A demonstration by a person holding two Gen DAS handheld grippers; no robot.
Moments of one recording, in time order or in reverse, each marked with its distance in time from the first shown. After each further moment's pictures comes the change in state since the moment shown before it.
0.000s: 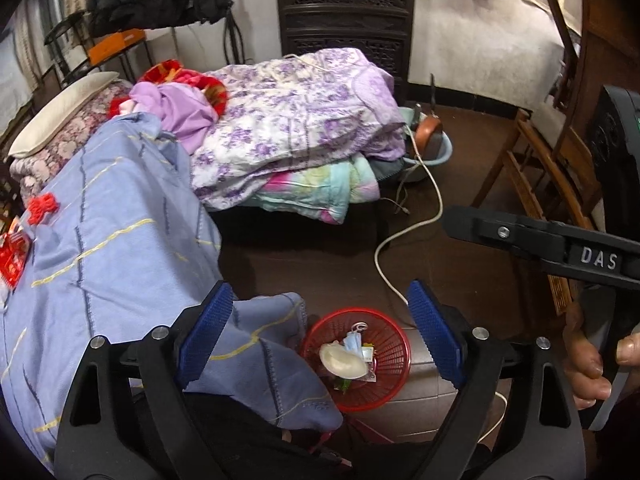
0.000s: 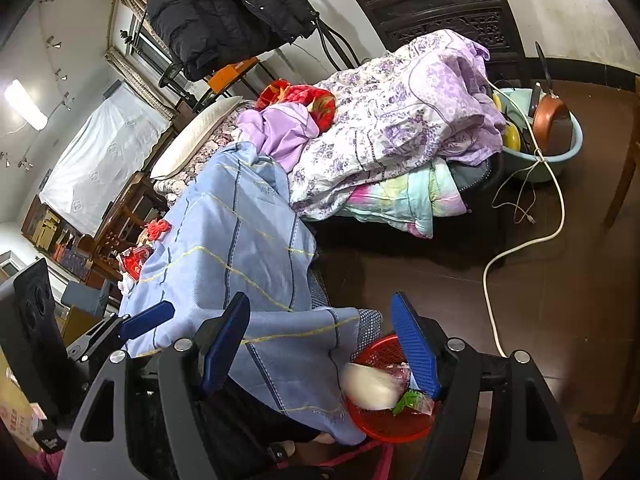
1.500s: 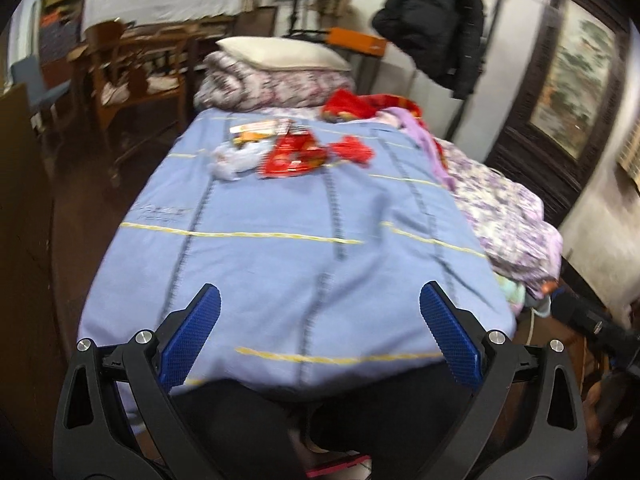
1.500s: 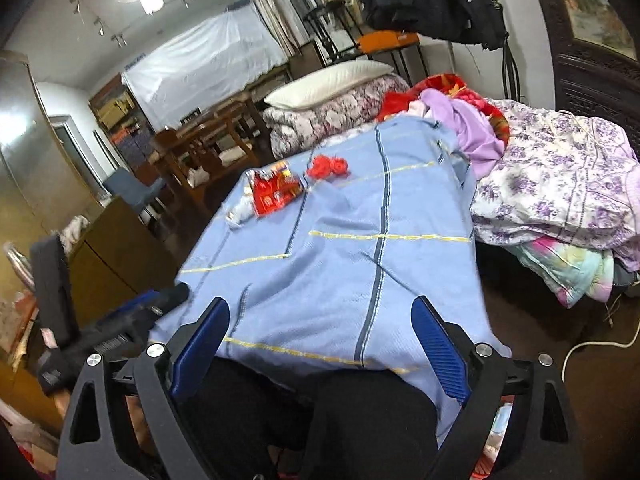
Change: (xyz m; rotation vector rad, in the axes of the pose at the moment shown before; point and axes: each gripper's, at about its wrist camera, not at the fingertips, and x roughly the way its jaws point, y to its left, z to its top) left arm -0.158 0.289 -0.143 -0.668 -0.207 0.311; right arm 0.068 0.298 -0.052 -0.450 0.088 0.163
